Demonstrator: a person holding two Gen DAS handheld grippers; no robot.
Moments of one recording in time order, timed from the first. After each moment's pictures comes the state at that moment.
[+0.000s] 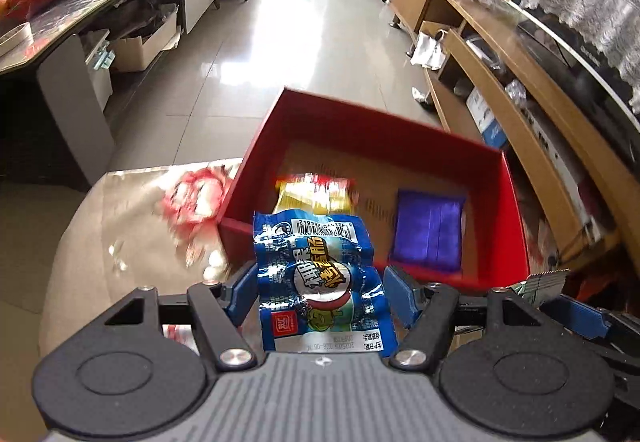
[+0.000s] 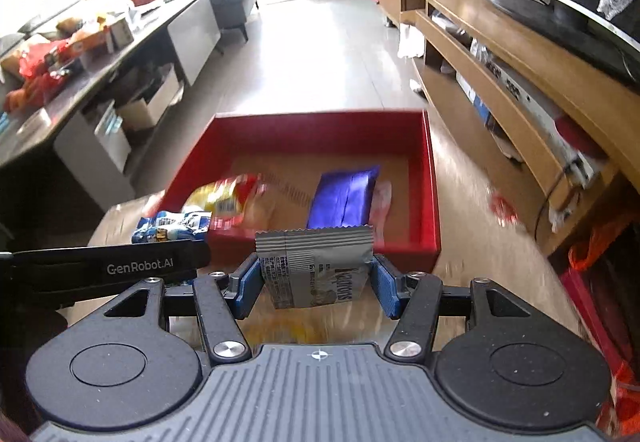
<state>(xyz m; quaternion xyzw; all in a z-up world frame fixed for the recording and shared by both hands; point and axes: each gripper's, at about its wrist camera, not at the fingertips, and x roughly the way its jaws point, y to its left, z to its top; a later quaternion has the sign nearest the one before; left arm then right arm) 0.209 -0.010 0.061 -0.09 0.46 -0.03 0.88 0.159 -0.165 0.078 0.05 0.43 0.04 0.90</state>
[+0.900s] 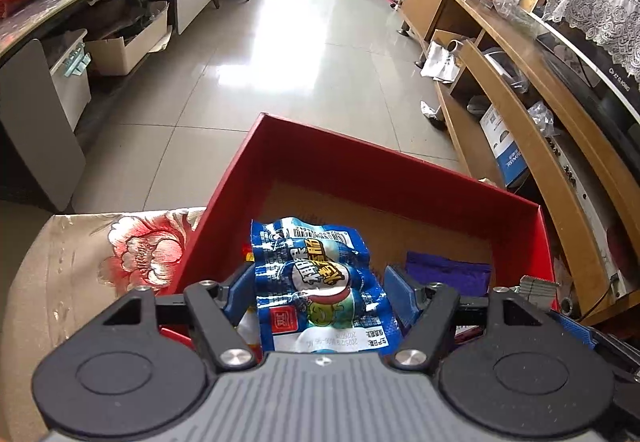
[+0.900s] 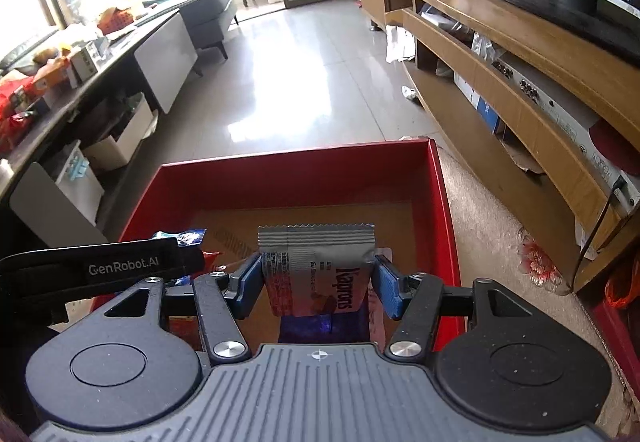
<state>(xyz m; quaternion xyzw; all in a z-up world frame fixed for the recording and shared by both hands) 0.289 -0.022 0.028 -0.11 0.46 -0.02 0.88 0.232 -0.182 0.039 0.08 0.41 0.02 0.91</state>
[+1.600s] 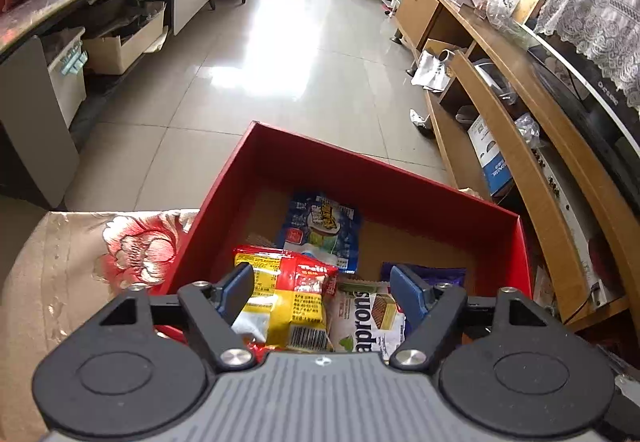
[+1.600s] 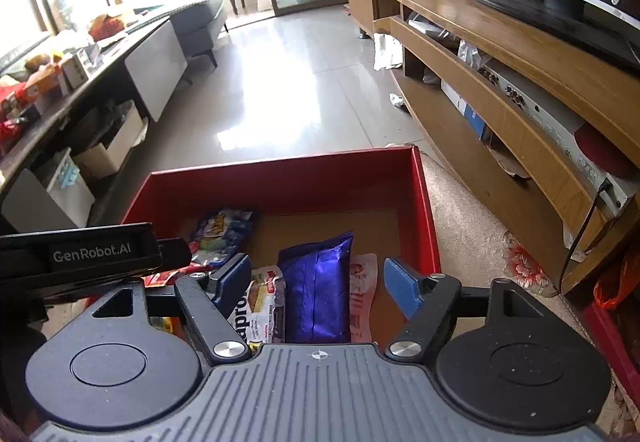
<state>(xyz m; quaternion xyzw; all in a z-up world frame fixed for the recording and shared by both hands) 0.281 -0.022 0.041 -0.12 0.45 -0.04 0.88 0.231 -0.187 0.040 0.08 0.41 0.01 0.91</state>
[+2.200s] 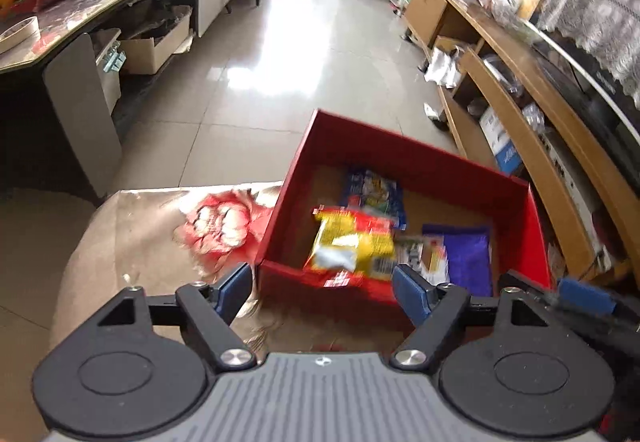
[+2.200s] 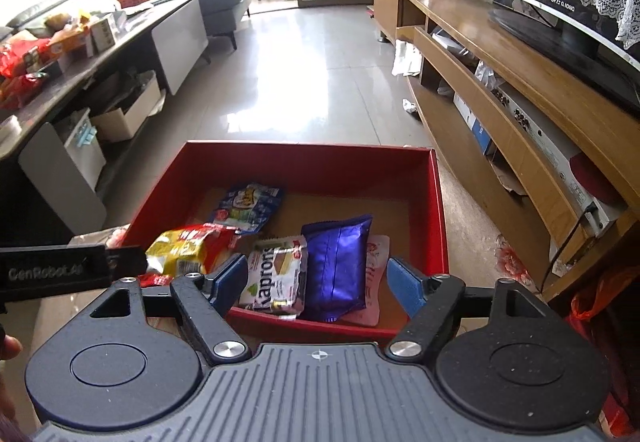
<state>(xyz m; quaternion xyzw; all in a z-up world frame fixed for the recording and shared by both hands) 0.225 0.026 0.055 -0.10 0.46 -0.03 0.88 0.203 -0.163 0.062 0.02 0.42 0.02 0.91</state>
